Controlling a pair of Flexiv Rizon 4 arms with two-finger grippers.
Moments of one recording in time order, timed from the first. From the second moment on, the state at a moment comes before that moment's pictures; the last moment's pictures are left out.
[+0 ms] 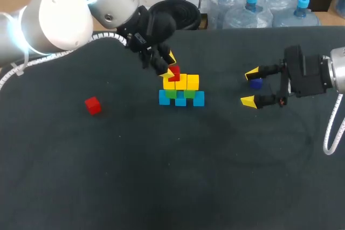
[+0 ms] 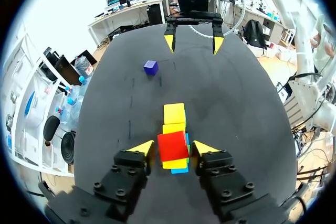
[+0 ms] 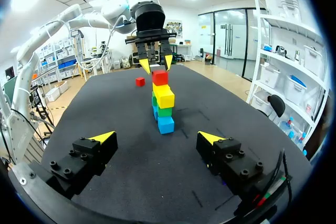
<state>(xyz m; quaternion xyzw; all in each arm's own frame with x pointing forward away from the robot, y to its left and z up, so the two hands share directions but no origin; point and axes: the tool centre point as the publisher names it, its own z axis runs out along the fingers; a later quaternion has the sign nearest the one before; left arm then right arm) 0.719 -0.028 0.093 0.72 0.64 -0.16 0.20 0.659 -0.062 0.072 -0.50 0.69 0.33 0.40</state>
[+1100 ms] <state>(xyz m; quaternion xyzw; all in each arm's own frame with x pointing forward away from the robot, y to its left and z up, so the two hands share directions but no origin) 0.689 0.070 0.110 0.71 0.66 -0.12 0.20 0.659 -0.062 0.072 -0.50 0.69 0.33 0.40</state>
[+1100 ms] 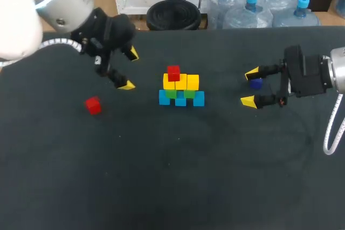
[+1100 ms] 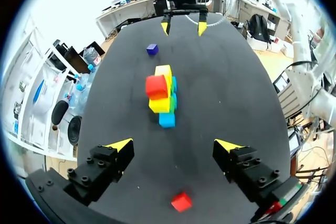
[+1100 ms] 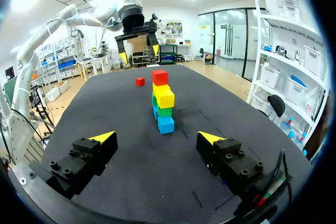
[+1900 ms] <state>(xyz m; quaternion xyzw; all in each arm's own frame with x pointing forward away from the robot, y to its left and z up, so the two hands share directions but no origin) 0.671 0.154 0.059 0.55 0.81 -0.10 0.18 0.659 -0.062 0.072 -0.50 0.69 0.33 0.40</state>
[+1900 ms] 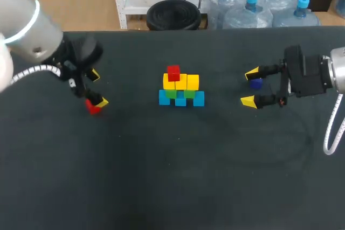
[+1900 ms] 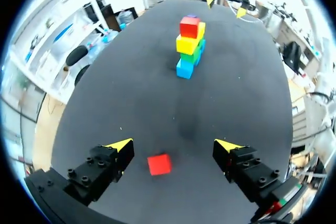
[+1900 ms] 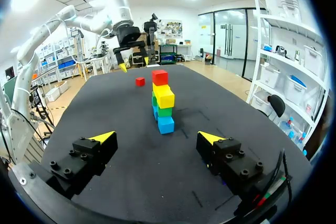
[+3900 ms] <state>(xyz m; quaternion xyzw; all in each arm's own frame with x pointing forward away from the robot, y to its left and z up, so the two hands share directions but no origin) 0.684 0.190 -0.007 0.50 0.83 -0.11 0.23 0.659 -0.062 0.072 -0.50 0.69 0.33 0.40</state>
